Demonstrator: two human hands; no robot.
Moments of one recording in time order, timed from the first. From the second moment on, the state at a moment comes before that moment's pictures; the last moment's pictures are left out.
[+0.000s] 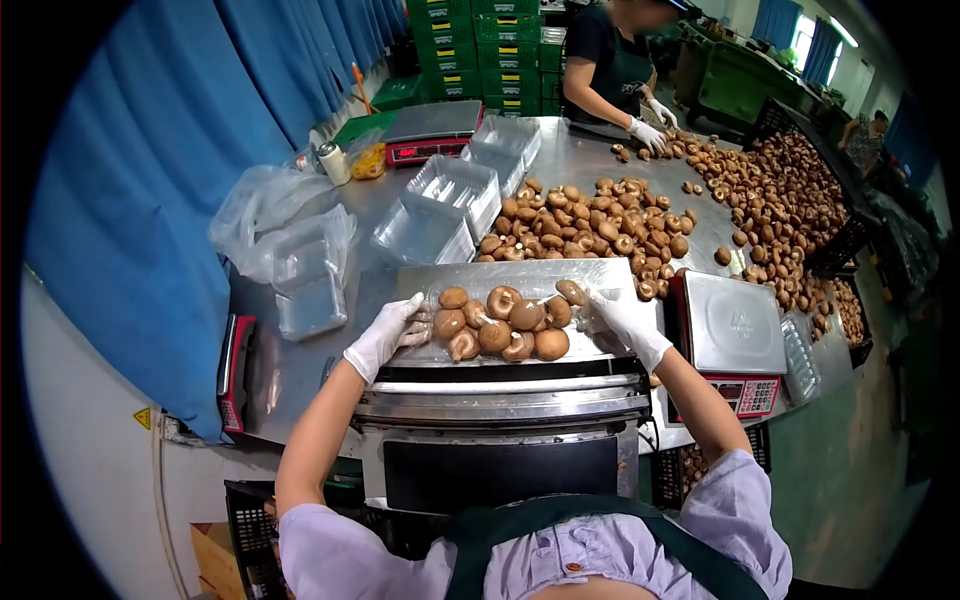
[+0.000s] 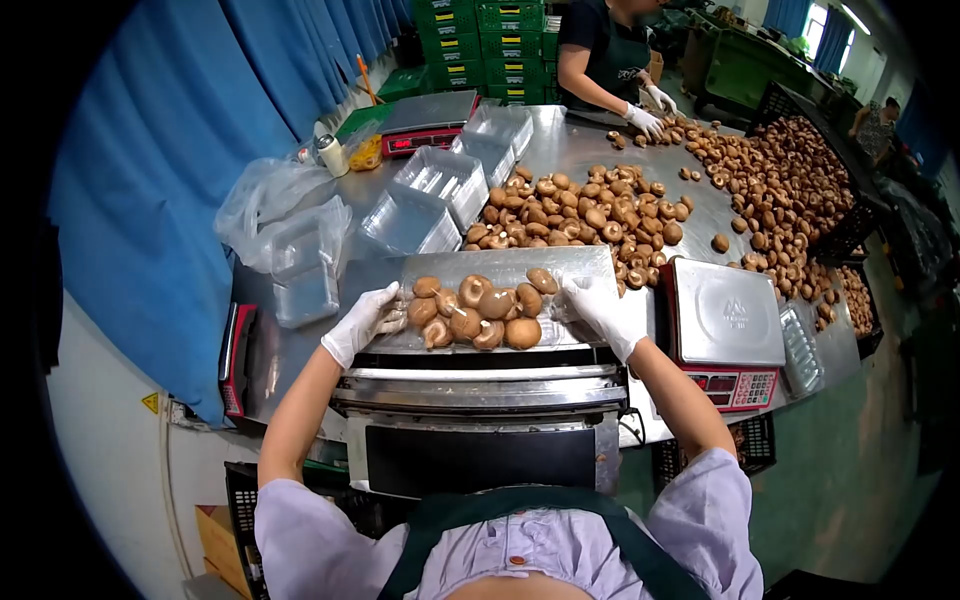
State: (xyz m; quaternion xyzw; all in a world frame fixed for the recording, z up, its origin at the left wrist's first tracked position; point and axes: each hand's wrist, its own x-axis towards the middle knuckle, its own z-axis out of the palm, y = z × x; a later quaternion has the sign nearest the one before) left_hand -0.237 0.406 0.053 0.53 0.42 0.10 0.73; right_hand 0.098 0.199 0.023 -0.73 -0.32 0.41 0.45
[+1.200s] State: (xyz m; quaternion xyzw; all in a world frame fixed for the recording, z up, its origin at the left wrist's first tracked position) left_hand -0.368 0.131 0.030 0.73 0.58 0.18 0.30; right_hand -0.024 -0.028 0.076 -0.82 -0.44 0.28 0.24
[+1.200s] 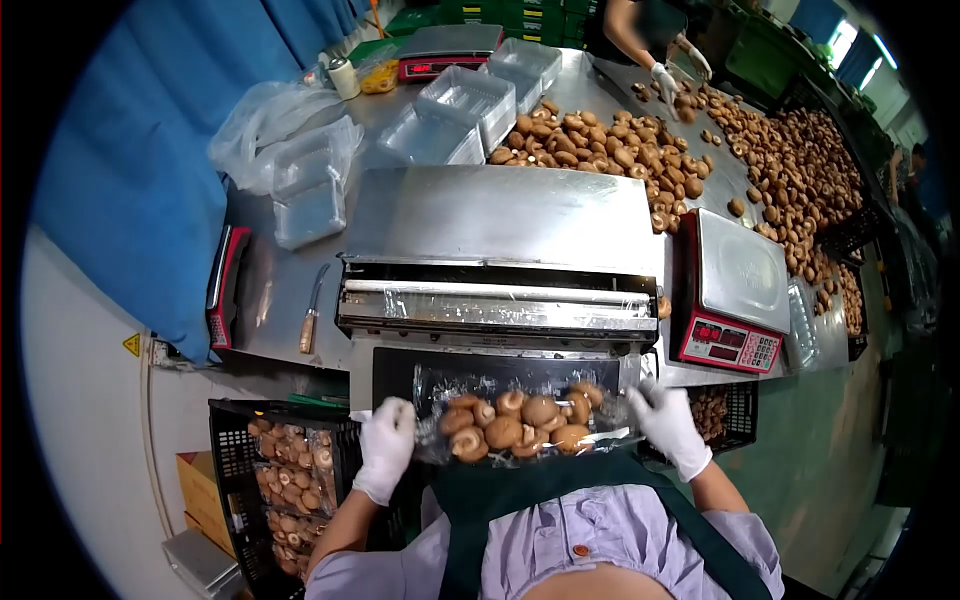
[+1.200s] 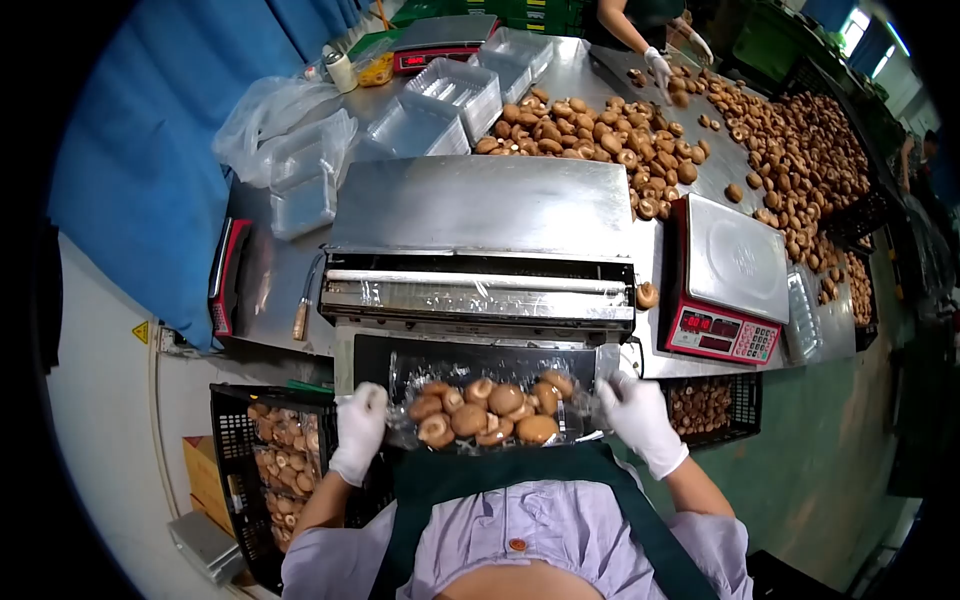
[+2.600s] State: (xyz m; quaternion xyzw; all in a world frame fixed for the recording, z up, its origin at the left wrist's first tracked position) left_hand -0.358 0.056 0.106 0.81 0.49 0.22 0.22; right_hand -0.129 0.065 0.008 -0.52 -0.47 0.61 0.37
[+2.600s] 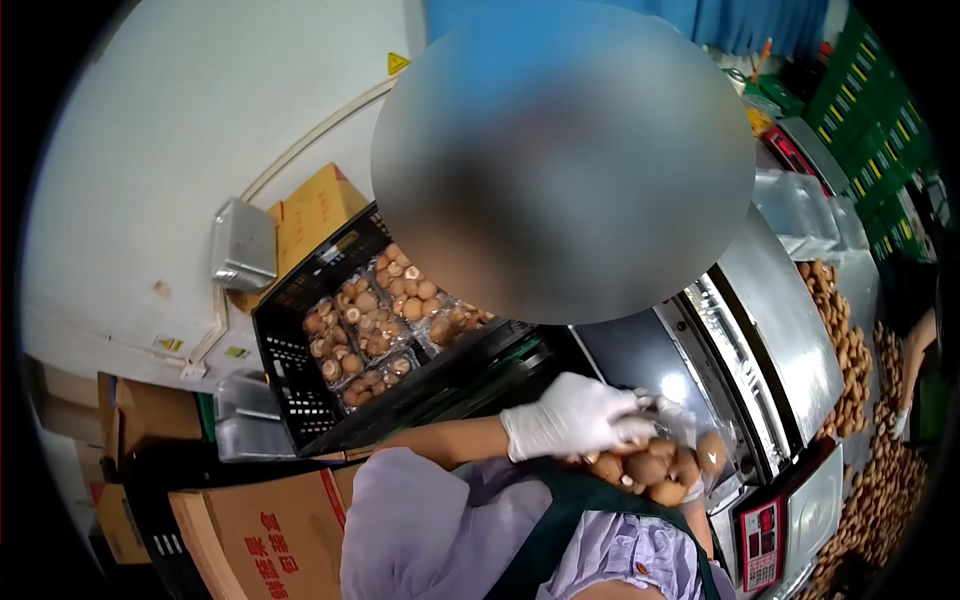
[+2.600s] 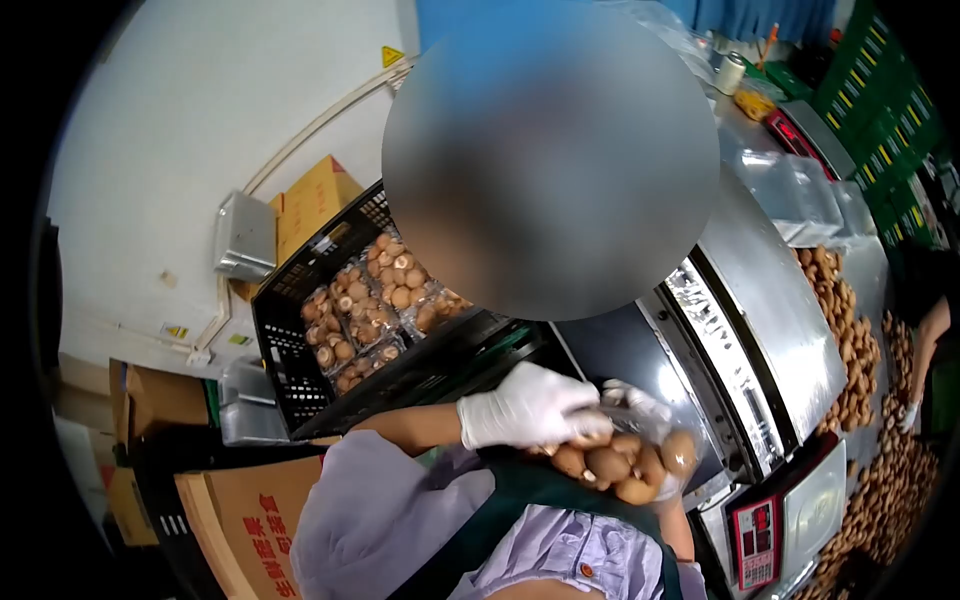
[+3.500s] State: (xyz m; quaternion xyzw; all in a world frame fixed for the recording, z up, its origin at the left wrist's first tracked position) left_hand -0.679 -0.018 -0.027 0.38 0.91 -0.14 0.08; right_hand -0.142 0.089 0.001 -0.56 -0.69 0.35 0.29
